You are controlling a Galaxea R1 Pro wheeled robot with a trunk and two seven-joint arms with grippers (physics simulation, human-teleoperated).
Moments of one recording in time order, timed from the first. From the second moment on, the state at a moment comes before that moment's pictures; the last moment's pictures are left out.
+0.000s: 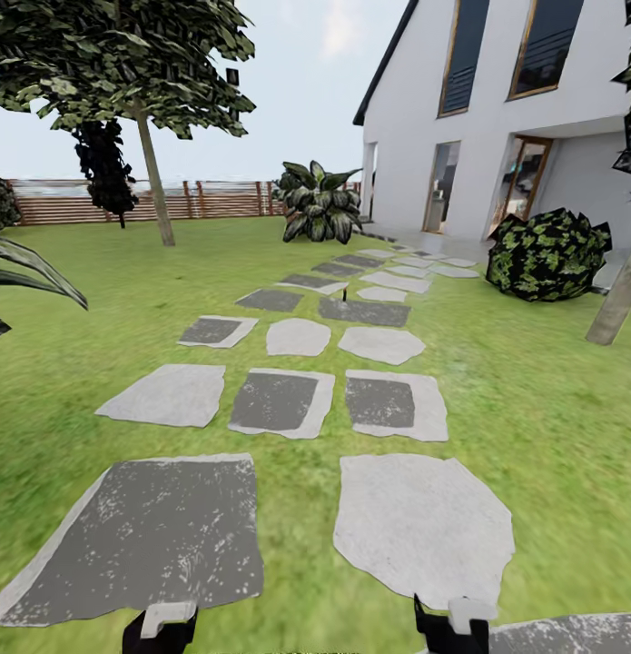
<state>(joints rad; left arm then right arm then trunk) -0.32 0.07 0.11 -0.29 -0.07 -0.39 0.00 -0.17 0.00 0.00 -0.62 0.00 -0.33 -0.08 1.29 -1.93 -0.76</state>
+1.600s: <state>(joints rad) -0.32 0.06 0.11 -0.16 -0.07 -0.44 0.00 -0.18 0.00 0.00 -0.43 0.09 -0.40 -0.07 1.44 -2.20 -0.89</state>
